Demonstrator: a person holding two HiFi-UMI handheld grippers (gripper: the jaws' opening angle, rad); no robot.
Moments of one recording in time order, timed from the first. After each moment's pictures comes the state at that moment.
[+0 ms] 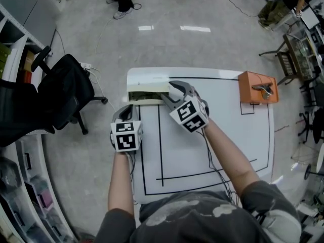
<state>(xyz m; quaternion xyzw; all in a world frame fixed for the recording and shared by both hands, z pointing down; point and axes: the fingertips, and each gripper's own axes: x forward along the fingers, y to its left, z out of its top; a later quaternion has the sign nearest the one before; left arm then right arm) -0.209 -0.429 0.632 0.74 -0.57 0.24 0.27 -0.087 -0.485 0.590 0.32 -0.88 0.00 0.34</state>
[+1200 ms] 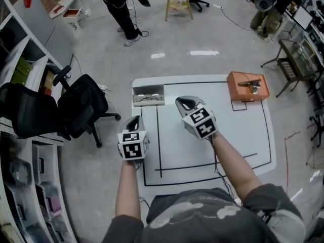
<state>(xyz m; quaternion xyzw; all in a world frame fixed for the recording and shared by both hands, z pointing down) -0.168 -0.341 0.534 0.75 -0.59 0.21 0.22 -0.016 -0.395 0.500 0.37 -0.89 0.07 0.26</state>
